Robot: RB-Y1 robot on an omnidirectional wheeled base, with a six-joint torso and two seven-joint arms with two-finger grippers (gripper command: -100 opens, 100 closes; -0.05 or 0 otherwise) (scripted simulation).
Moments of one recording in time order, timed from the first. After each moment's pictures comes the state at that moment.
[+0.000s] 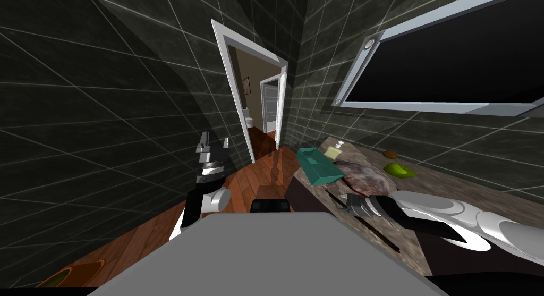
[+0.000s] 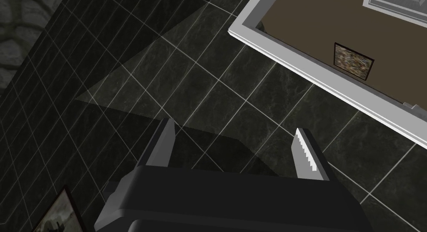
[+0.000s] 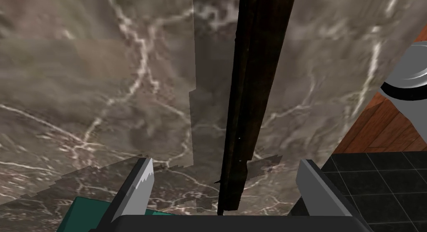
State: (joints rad) left arm 0.47 0.05 -0.06 -2.39 0.11 -0.37 0.17; right arm 0.48 -1.75 0.58 -1.65 0.56 -0.47 0.03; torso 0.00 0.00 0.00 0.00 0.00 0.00
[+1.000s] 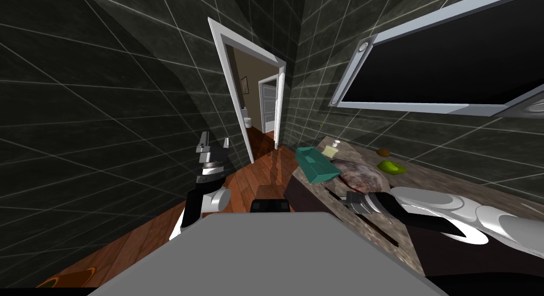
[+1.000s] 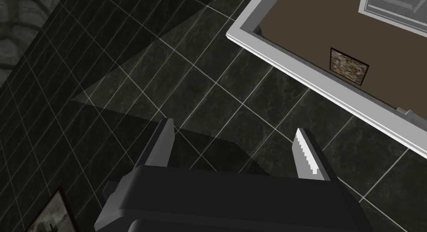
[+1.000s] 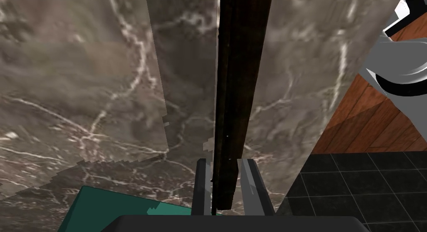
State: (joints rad) left arm 0.47 0.05 -0.06 -2.39 0.11 -0.37 0.17; right arm 0.48 -1.79 0.57 -1.67 0.55 -0.48 0.01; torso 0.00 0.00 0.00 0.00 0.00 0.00
